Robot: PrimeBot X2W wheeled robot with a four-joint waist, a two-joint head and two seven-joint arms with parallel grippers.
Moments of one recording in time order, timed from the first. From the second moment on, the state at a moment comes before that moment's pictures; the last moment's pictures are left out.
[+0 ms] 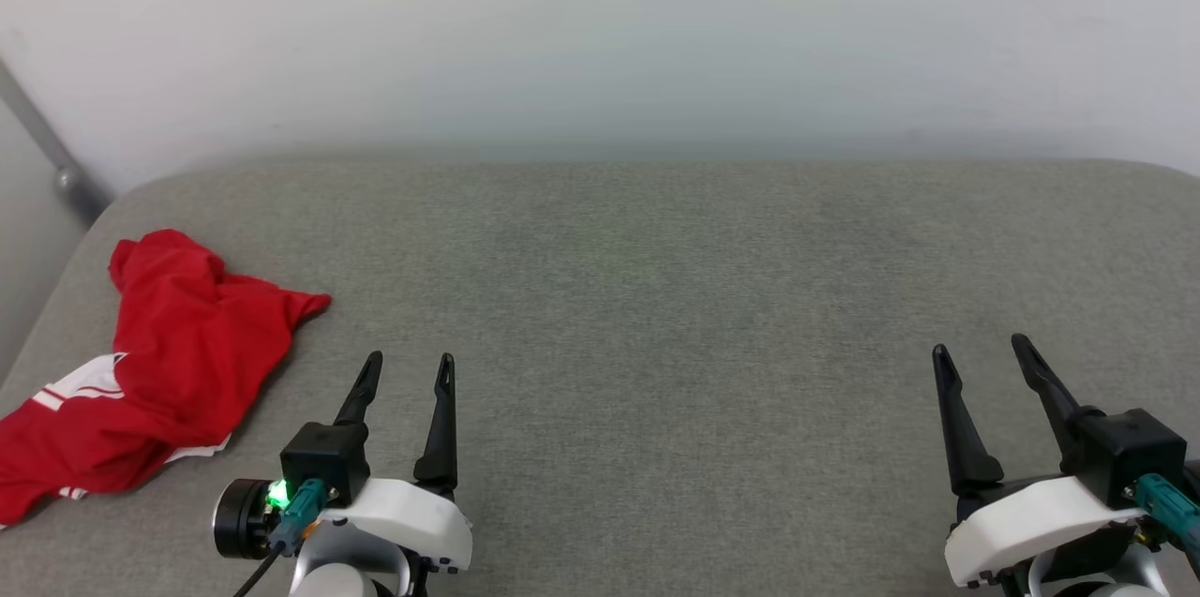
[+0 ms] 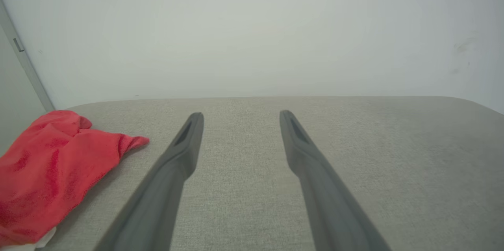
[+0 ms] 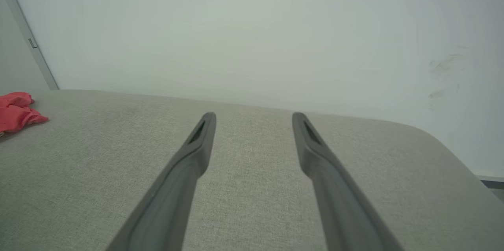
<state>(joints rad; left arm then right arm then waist) -0.13 0.05 -0.09 0.31 -0.13 -0.04 -0.26 0.02 -0.05 -0.03 -0.05 0.03 0.13 -0.03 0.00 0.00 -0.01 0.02</state>
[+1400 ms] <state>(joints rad) -0.21 0.05 -0.12 0.30 -0.27 0.03 -0.26 -0.05 -0.05 0.04 -0.05 0.04 0.13 -0.02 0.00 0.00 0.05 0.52</state>
